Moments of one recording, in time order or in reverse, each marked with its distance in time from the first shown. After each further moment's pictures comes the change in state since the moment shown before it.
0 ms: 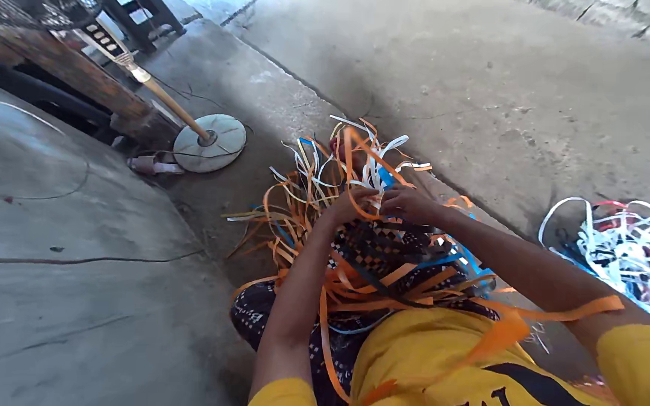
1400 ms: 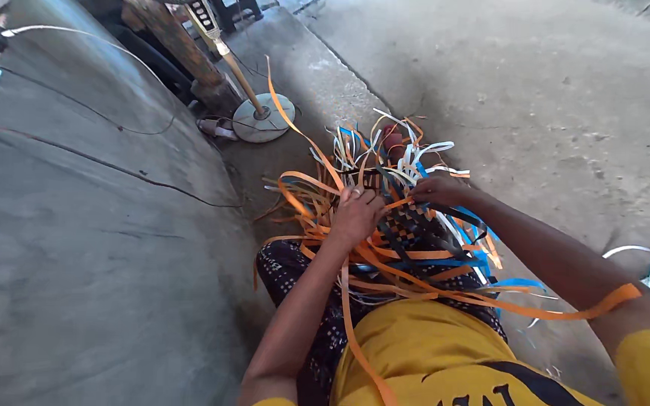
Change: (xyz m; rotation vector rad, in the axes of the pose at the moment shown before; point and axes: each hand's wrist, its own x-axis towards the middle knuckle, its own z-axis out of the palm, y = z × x) left_hand -0.101 0.064 0.035 0.699 0.471 0.032; right_hand 0.011 0.026 -0.030 0.105 -0.273 0.105
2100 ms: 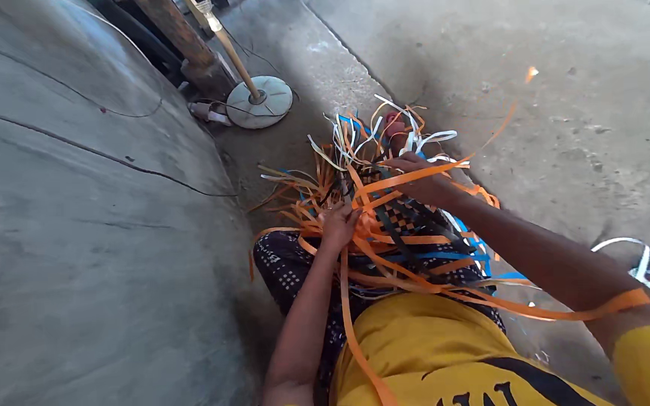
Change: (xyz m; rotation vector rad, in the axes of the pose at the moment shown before) left_hand -0.049 -0.033 0.047 -0.471 -0.075 -0.622; right_hand 0.020 -0.085 0.021 -0.021 0.395 -0.049
